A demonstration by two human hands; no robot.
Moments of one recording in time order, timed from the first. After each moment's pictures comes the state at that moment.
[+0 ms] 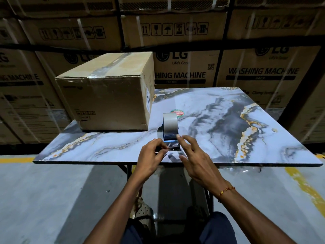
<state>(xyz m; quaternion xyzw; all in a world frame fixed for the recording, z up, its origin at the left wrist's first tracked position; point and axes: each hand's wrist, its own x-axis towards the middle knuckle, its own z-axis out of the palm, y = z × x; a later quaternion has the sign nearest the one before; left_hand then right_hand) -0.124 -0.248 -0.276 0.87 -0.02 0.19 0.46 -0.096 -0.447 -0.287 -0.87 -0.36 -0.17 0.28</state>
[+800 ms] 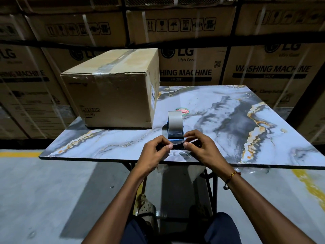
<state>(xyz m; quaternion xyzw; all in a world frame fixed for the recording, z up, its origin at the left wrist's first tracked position) -0.127 -0.240 -0.267 0.79 0.00 0.10 0.61 -0.067 -0.440 -0.260 -0.77 -0.25 0.03 0.59</state>
